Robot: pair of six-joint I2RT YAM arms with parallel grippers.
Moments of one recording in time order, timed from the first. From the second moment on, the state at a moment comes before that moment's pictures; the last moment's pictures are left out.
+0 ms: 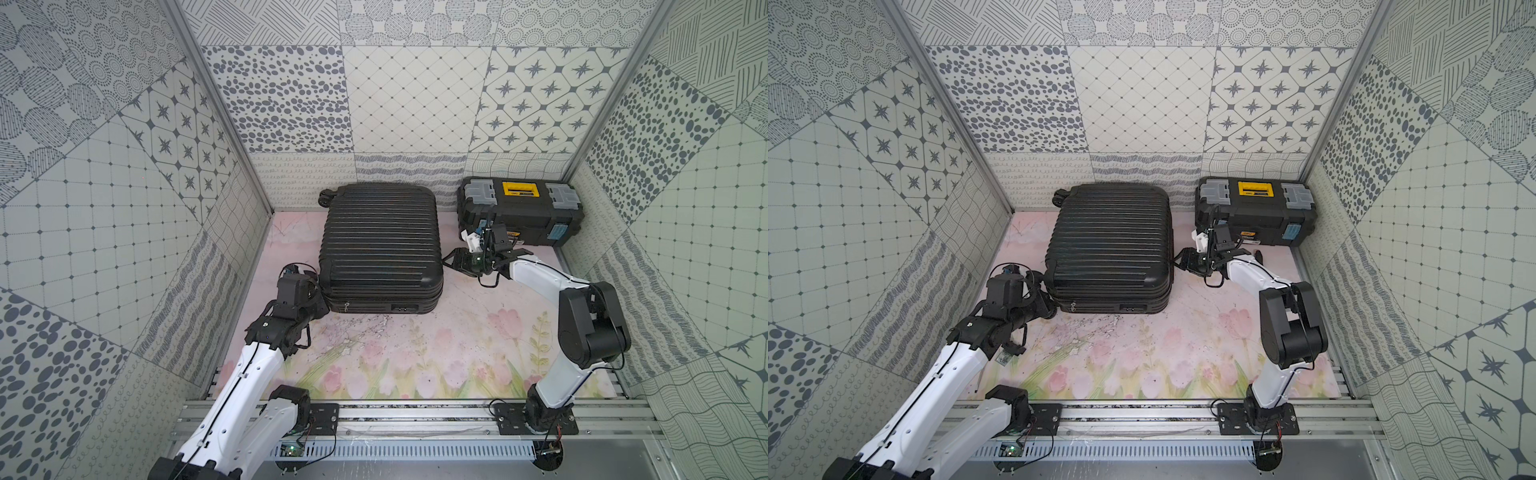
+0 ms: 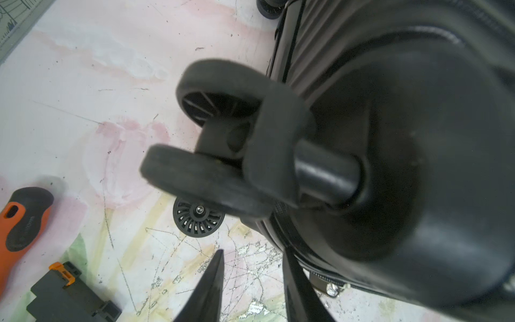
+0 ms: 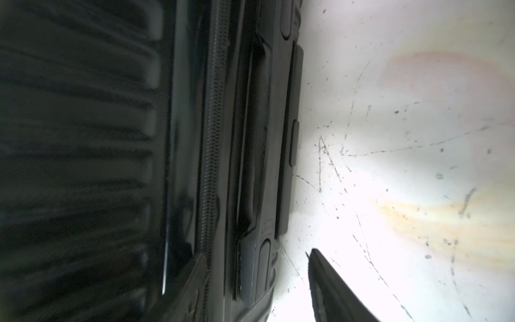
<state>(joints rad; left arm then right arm) -0.19 0.84 0.68 -0.62 -0.07 -0.52 0.25 1.74 1.17 -0.30 -0.53 0.46</state>
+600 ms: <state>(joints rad) -0.26 0.83 0.69 -0.61 -0.01 -0.46 0.24 1.85 1.28 -0.29 -0.58 0.46</state>
